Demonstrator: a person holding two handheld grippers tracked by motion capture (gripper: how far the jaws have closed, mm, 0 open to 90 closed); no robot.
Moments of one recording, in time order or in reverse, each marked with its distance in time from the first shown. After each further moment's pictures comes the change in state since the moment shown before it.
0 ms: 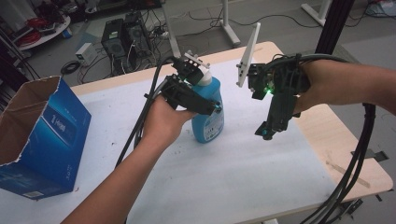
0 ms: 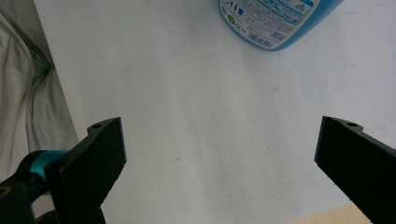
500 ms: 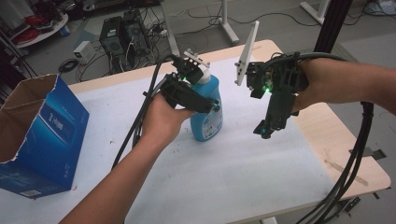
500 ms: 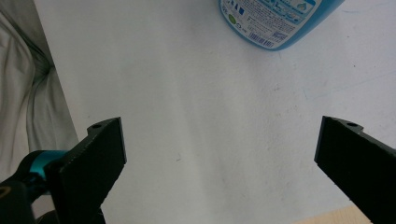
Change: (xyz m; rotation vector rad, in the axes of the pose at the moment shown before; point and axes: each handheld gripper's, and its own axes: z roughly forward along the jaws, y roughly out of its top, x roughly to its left) left arm -0.001 0.000 0.001 0.008 -0.021 0.018; right arm -0.001 0.000 0.001 0.001 0.006 0.003
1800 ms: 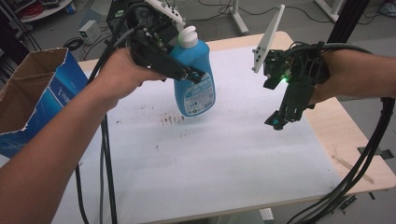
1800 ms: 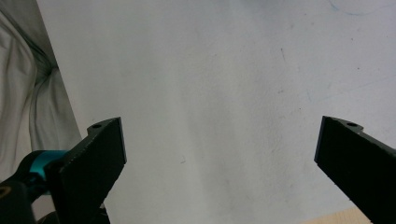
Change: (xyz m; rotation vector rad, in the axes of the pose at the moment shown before) left arm 0.054 -0.006 -0.072 -0.083 -0.245 0.184; right arm 0.006 0.005 0.000 0.008 -0.002 0.002
